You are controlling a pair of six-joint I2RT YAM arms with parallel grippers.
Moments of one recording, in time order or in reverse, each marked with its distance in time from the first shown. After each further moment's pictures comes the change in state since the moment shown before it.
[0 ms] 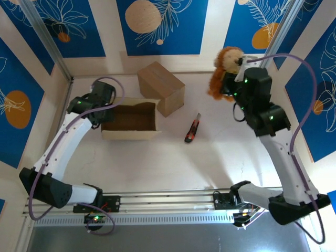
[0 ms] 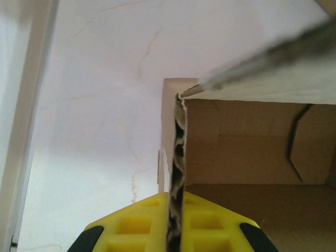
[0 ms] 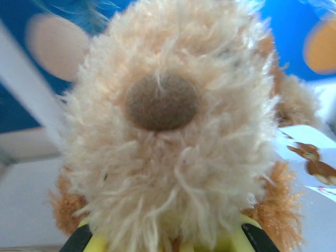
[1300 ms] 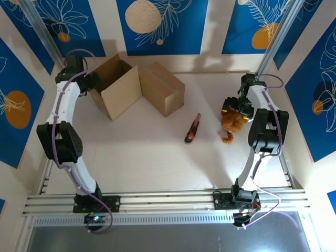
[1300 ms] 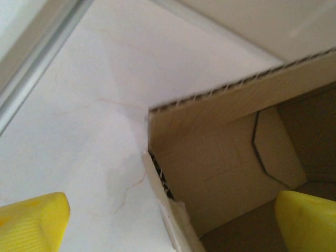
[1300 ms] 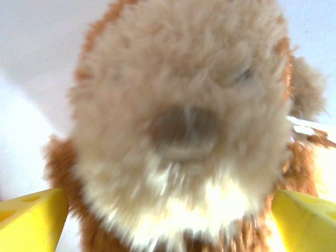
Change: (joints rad) left arm 0.393 0.520 0.402 0.326 0.279 -0.060; right arm -0.407 0.792 0.074 -0.292 -0.229 -0.090
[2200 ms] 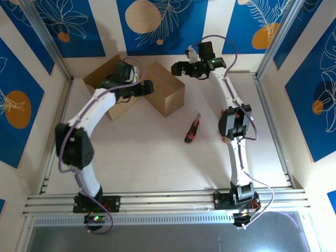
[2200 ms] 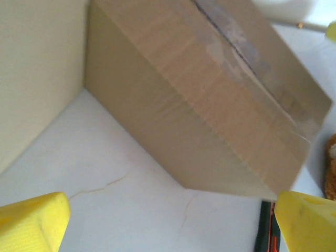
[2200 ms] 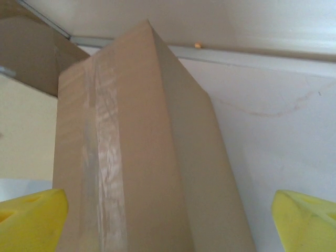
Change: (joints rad) left arm -0.448 0.004 -0.127 0.206 0.263 -0.021; right arm 0.365 0.504 0.972 0.146 -0.495 -0.032
